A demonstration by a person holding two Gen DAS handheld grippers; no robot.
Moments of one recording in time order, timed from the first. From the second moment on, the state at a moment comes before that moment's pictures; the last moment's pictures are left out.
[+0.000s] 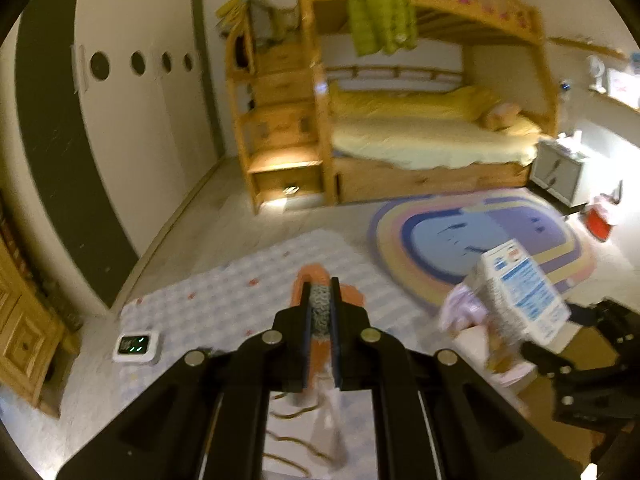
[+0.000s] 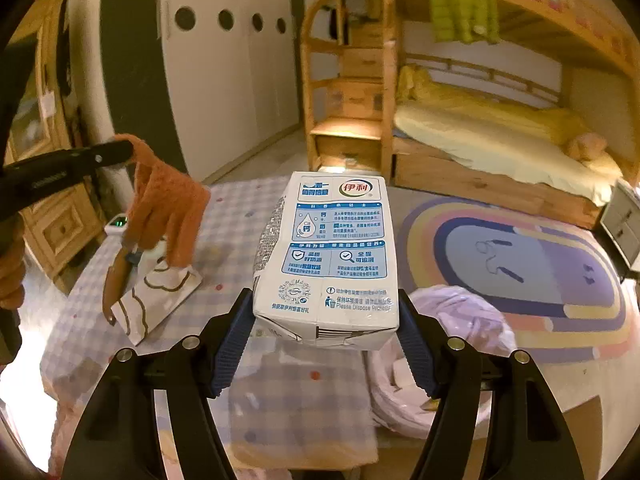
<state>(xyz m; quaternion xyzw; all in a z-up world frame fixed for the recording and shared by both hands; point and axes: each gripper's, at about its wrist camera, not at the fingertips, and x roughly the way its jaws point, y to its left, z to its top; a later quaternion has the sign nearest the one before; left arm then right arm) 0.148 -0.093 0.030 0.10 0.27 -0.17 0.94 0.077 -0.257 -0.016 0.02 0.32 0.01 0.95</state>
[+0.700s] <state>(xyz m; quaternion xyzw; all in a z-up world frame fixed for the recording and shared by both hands) 0.090 -0.250 -0.025 0.15 0.28 -0.32 0.89 0.028 -0.360 -0.033 0.04 0.34 -0.10 0.93</state>
